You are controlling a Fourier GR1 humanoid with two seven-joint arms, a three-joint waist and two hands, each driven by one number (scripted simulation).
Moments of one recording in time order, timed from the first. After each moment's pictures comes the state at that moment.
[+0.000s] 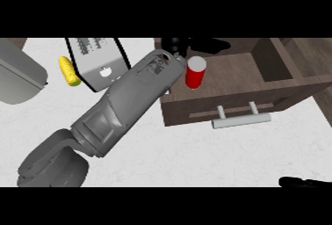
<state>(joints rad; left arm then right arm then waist) -1.41 0.00 -0.63 -0.38 0.61 0.79 -0.08 0.08 -0.12 -0.24 -2.18 0.04 0.20 0.10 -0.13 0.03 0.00</state>
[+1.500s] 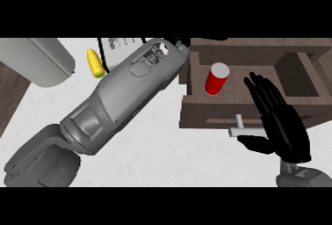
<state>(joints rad) -1.44 0.05 -0.60 -0.50 0.67 0.83 -0.04 -0.10 -0.21 0.12 -1.75 1.01 -0.06 -0.01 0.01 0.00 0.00</state>
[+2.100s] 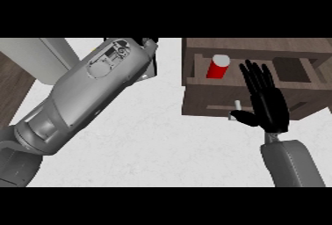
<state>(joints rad) -1.32 0.24 -0.63 -0.76 0.60 0.81 0.12 -0.30 -0.17 0.03 -1.35 1.09 -0.30 -0.09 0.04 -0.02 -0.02</state>
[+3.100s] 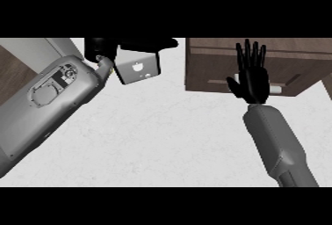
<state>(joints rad) -1.08 0.47 -0.63 -1.16 0.53 0.79 0.29 -0.70 -0.14 -0.13 -0.66 1.18 -0.74 -0.14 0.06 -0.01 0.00</state>
